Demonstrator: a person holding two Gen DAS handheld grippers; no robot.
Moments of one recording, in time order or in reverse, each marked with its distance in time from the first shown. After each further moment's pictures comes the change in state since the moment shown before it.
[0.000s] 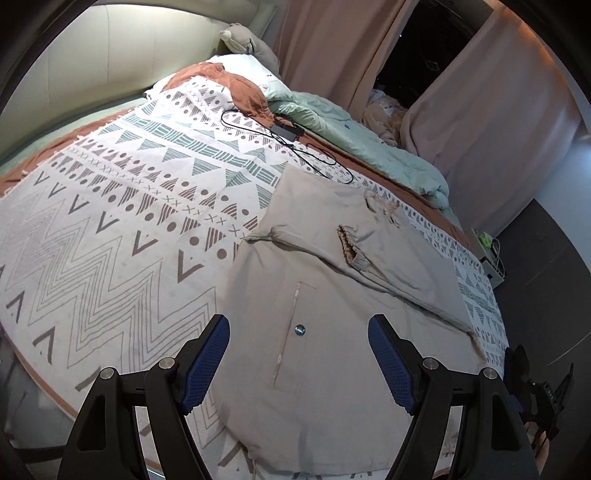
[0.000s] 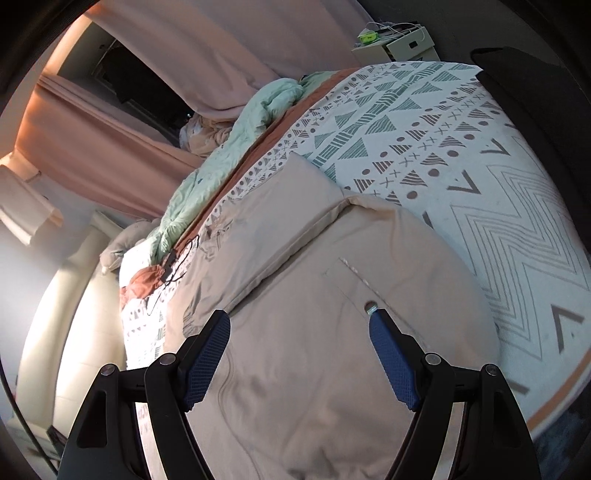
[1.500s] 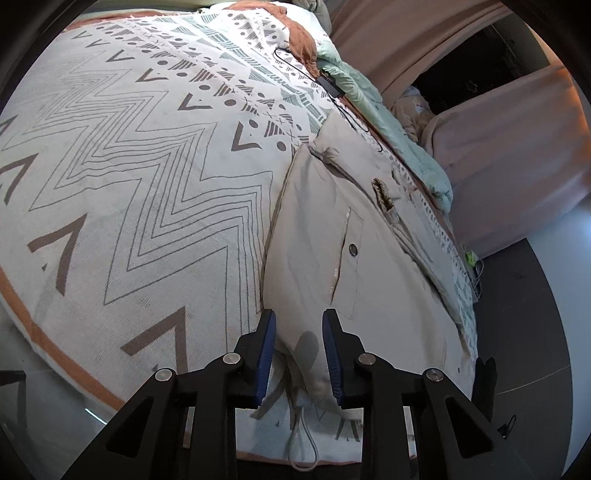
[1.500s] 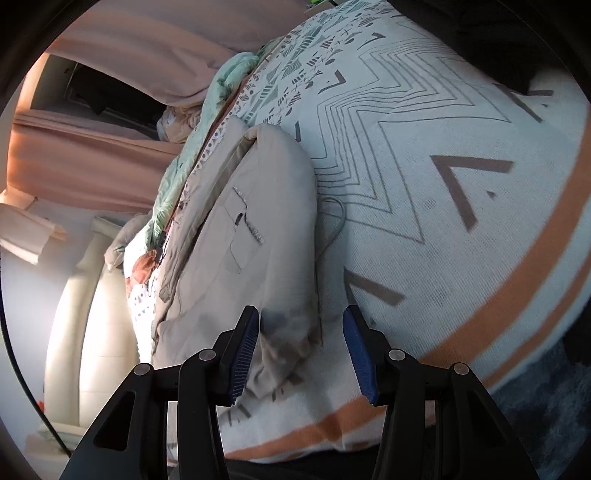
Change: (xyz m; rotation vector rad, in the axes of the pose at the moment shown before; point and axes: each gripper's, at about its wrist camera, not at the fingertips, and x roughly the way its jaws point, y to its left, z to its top) left arm 0.050 0.083 -0.087 -0.250 0.122 -0.107; right arm 0.004 -0.151 -0.058 0.149 0.137 0.073
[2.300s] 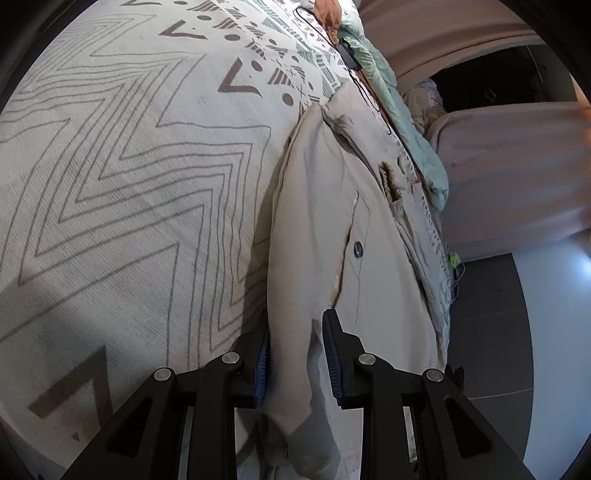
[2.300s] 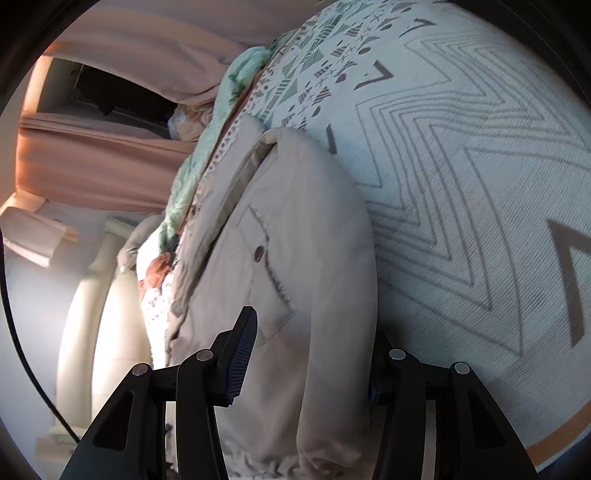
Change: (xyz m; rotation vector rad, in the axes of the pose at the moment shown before) left arm 0.052 0.013 0.009 -0.147 0.138 -0.128; right arm 0.042 0.009 0.033 0.006 0.031 0.095
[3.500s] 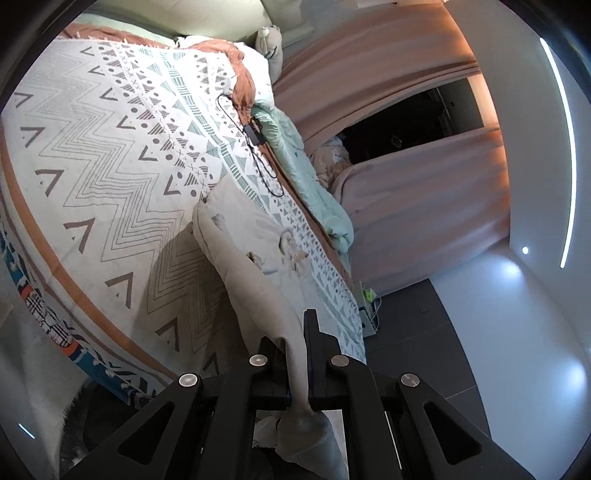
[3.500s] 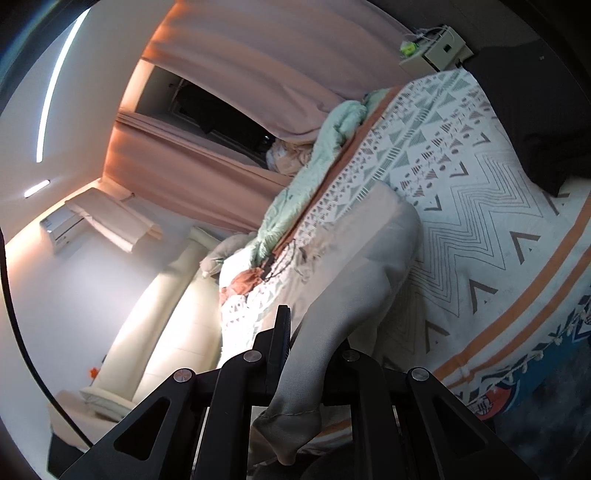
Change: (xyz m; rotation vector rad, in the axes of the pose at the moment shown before) left arm -0.226 -0.062 -0.089 0.079 -0.267 -0.306; right arm -0.188 0.111 -0.091 -0.175 -0.205 0.246
